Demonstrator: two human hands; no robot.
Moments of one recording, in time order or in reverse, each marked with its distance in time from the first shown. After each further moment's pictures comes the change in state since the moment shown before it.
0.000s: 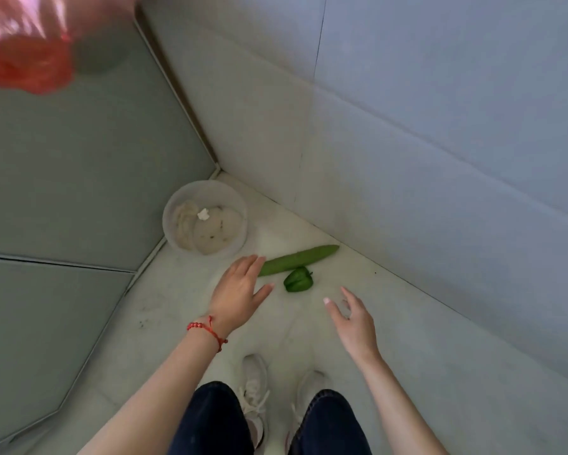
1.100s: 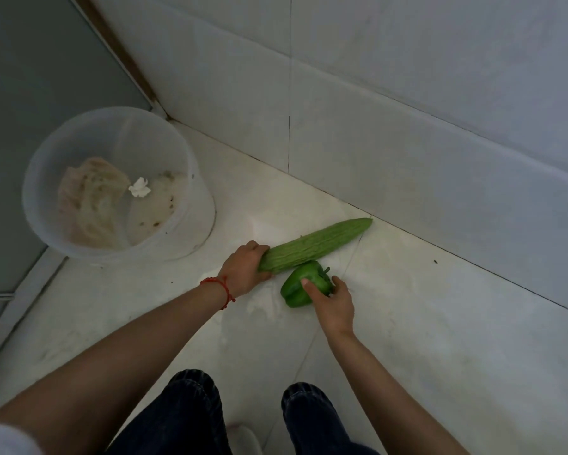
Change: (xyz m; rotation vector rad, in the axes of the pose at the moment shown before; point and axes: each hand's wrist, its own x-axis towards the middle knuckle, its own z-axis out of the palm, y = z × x) left_hand 0.225 -0.152 0.254 0.033 -0.234 0.029; right_hand 0.257 0.169 0.179 0.351 0.119 0.217
